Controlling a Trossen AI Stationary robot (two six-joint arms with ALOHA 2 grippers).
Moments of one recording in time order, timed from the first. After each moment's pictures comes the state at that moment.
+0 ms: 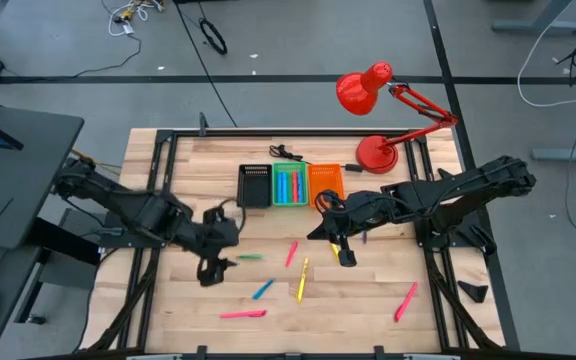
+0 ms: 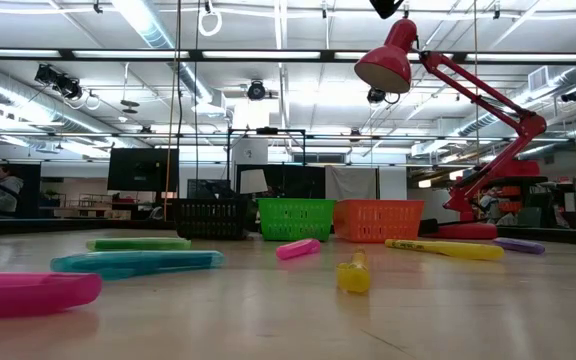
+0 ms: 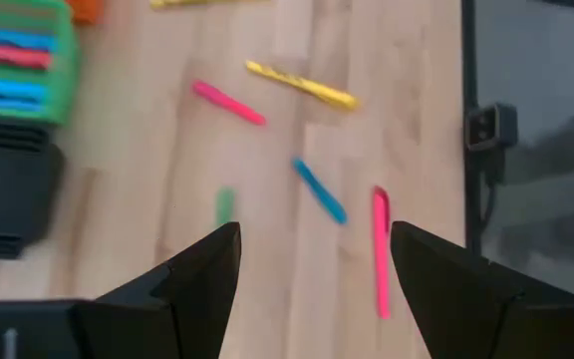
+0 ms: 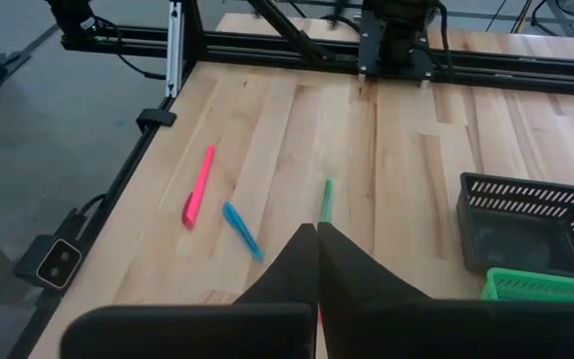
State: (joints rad) left arm -0.47 1.36 1.40 -1.01 -0.18 -0.55; right arm 0.24 1.37 1.18 -0.37 0.02 0.04
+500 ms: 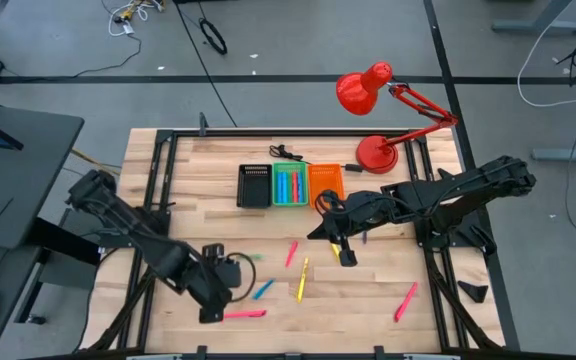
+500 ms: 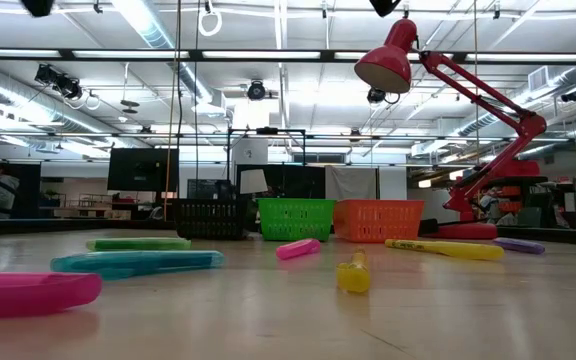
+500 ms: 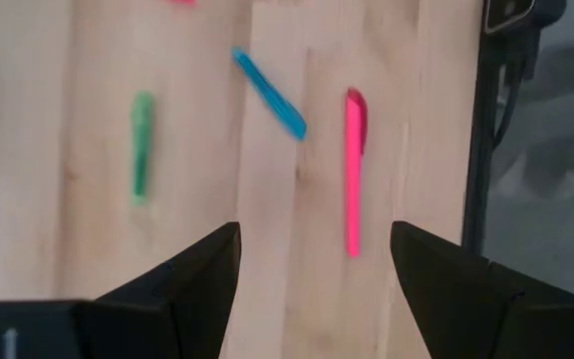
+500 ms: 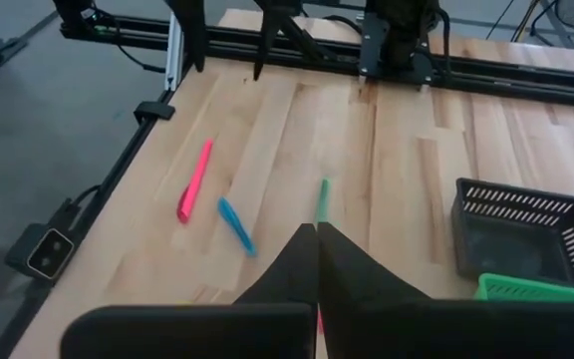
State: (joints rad) left arm -0.67 1.58 1.40 -1.02 -0.17 -0.74; right arm 0.24 1.37 1.18 -0.37 0.02 -0.01
